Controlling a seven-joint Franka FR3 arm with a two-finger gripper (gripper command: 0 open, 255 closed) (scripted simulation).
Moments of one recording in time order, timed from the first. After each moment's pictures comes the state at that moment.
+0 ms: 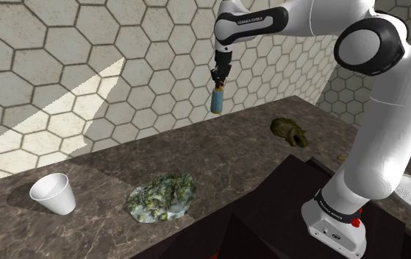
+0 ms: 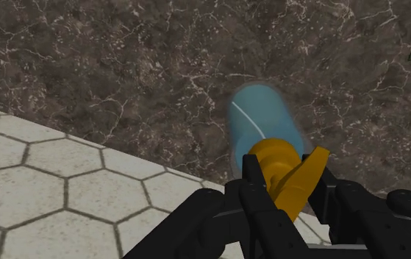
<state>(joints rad) 0.00 0.27 -0.06 -1.60 0.00 1.89 -0.18</state>
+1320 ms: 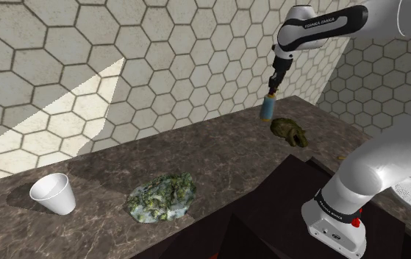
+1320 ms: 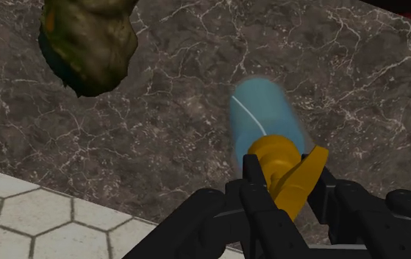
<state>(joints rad) -0.18 -0.24 -0.23 -2.21 -0.07 2.00 -0.49</state>
